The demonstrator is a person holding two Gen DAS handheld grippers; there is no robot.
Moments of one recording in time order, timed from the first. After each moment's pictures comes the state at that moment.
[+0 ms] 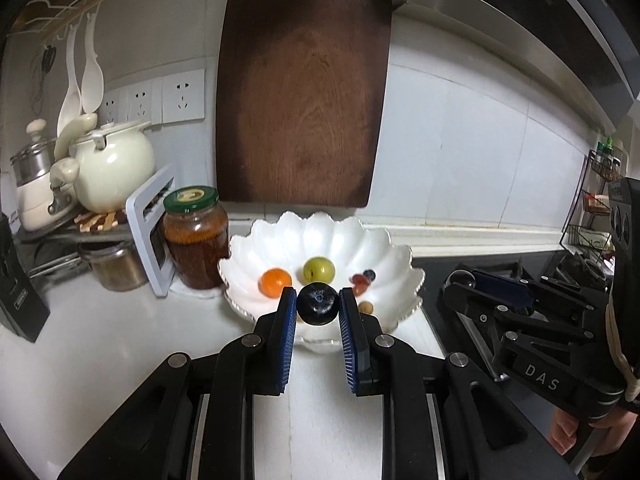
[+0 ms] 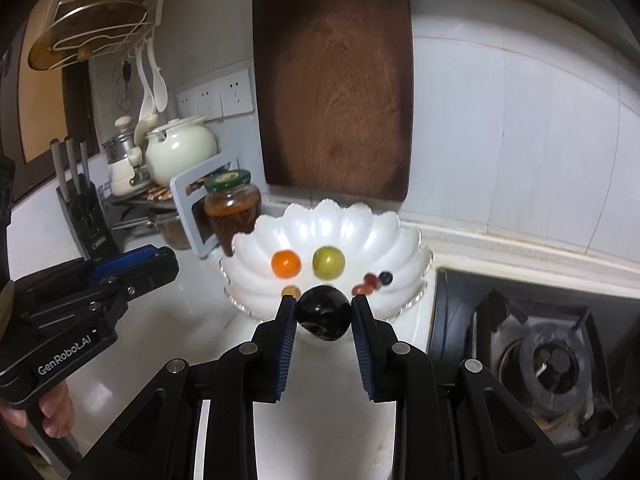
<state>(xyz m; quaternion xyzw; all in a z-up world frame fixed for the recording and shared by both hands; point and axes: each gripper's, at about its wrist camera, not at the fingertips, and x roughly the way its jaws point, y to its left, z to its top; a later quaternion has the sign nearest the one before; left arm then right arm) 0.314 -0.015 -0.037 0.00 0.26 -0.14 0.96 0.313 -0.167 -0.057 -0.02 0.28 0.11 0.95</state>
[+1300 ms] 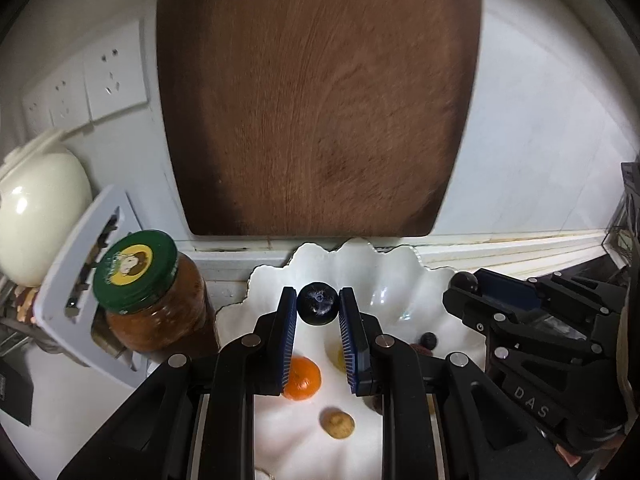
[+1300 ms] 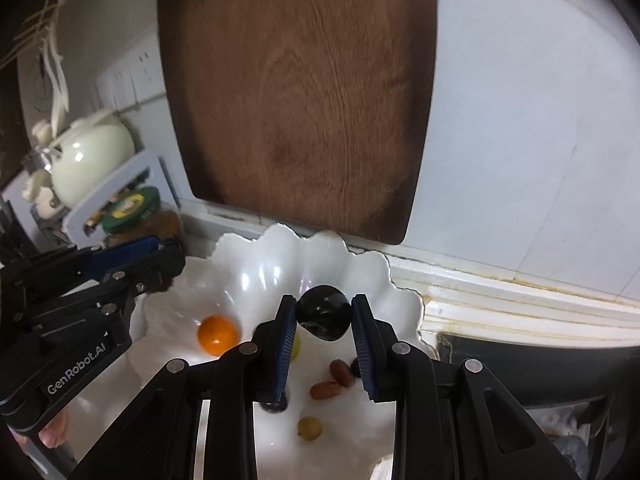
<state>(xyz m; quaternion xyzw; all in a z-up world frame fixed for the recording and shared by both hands) 0.518 -0.027 -0.050 0.03 0.35 -0.12 0.93 0.507 -0.168 -0.068 -0.03 0.37 0.08 0.93</state>
